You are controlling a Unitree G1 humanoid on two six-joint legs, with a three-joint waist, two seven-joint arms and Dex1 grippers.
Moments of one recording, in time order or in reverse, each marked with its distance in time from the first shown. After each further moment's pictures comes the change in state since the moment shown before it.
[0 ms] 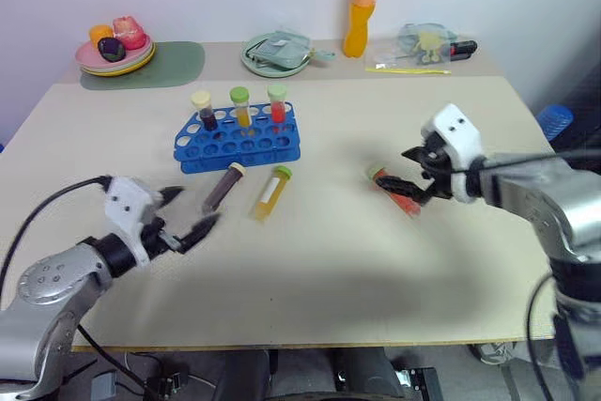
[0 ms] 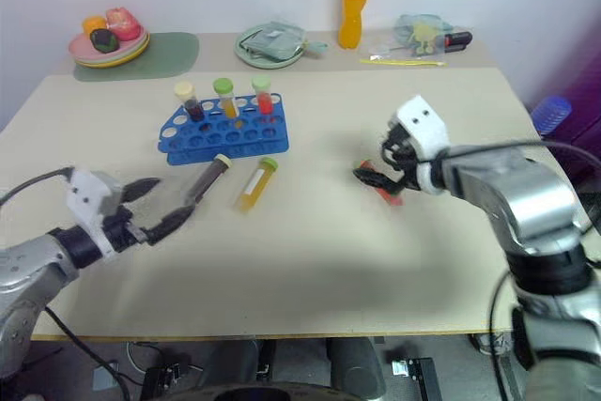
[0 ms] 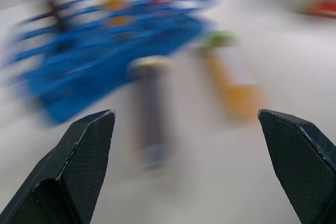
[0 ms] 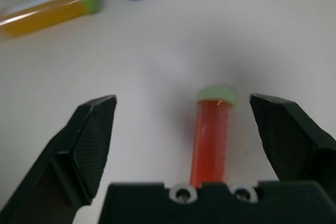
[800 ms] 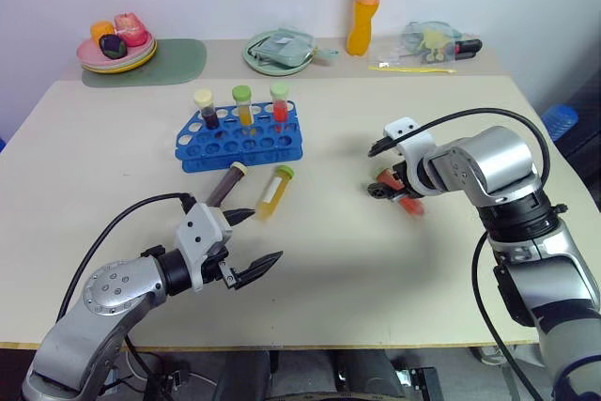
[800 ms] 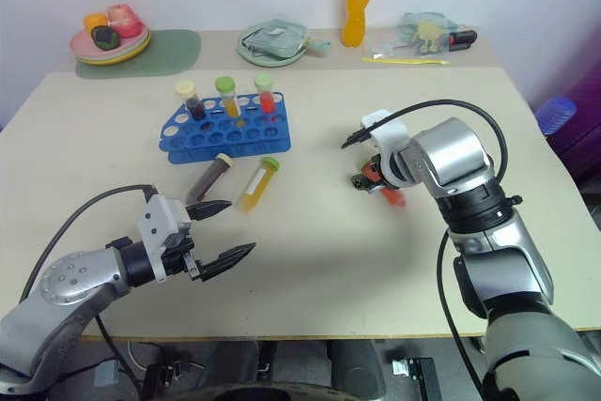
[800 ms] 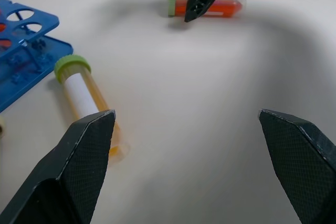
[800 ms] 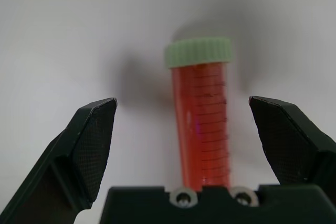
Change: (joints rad) left arm -0.017 -0.016 -0.238 -0.072 0.069 -0.062 -0.018; right arm -0.258 0.160 0.216 0.347 -0.091 0.251 -0.191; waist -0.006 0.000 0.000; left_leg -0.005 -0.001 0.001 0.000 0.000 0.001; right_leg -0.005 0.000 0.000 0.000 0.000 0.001
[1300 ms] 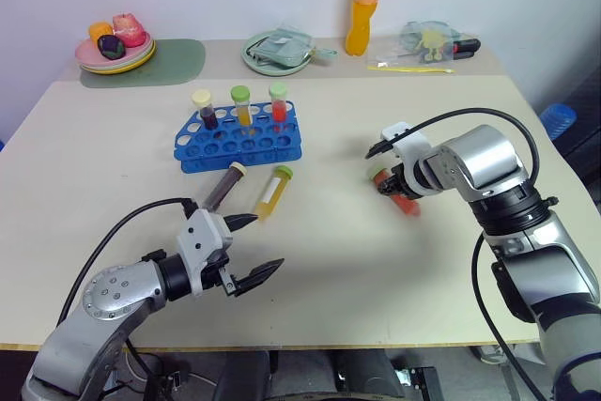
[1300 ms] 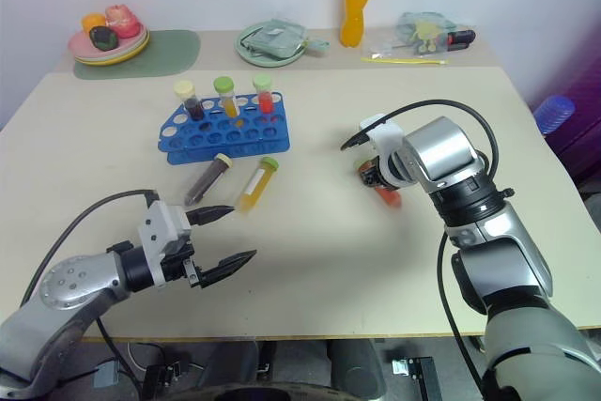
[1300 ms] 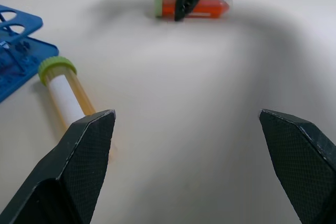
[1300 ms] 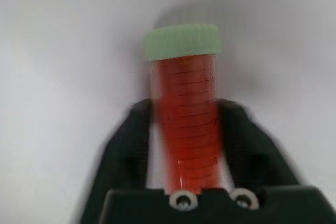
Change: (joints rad) left arm 0.030 0.001 -0.010 0.000 0.019 -0.044 -0.033; right arm -0.027 0.000 0.069 0.117 -0.030 -0.058 0.046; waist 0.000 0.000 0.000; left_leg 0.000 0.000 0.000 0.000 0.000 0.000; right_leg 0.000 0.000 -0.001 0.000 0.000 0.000
